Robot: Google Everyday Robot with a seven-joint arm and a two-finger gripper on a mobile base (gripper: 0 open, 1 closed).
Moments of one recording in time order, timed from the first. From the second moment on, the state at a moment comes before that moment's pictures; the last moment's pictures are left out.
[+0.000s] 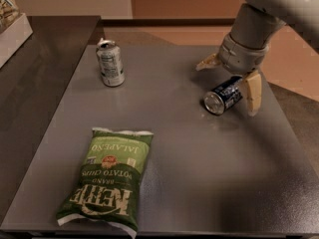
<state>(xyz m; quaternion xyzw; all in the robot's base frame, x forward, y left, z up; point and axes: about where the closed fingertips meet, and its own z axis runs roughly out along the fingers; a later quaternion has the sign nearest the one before) 0.558 -0.176 0.857 -0.88 0.47 0.01 0.07</state>
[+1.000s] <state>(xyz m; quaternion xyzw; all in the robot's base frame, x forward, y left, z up) 0.562 -0.188 0.837 -0.89 0.46 0.00 0.04</state>
